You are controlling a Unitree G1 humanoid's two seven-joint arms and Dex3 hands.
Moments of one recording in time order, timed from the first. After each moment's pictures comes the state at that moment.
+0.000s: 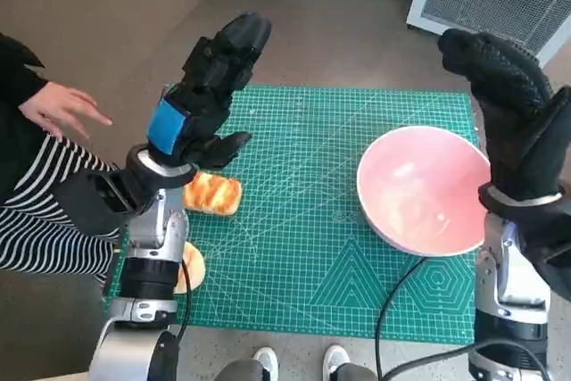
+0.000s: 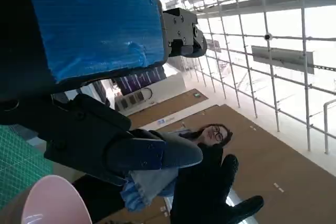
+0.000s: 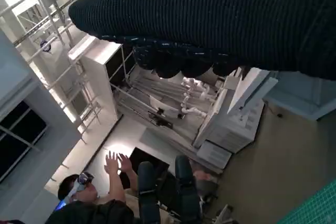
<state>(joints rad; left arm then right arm) -0.68 0.15 0.14 0.49 -0.36 -0.56 -0.63 -0.52 -0.27 -0.16 0.08 0.27 -0.42 0.32</state>
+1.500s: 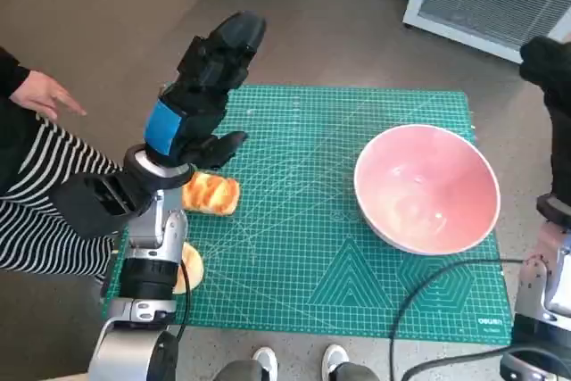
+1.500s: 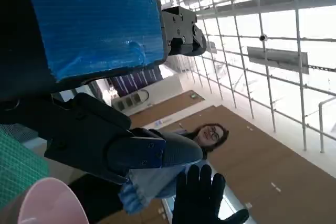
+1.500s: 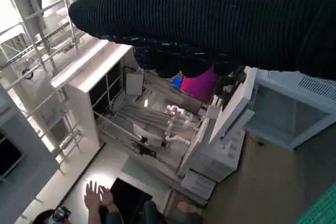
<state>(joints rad) -0.68 0.14 0.13 0.49 -0.36 -0.58 -0.63 -0.50 -0.39 -0.35 0.32 0.34 -0.53 0.39</state>
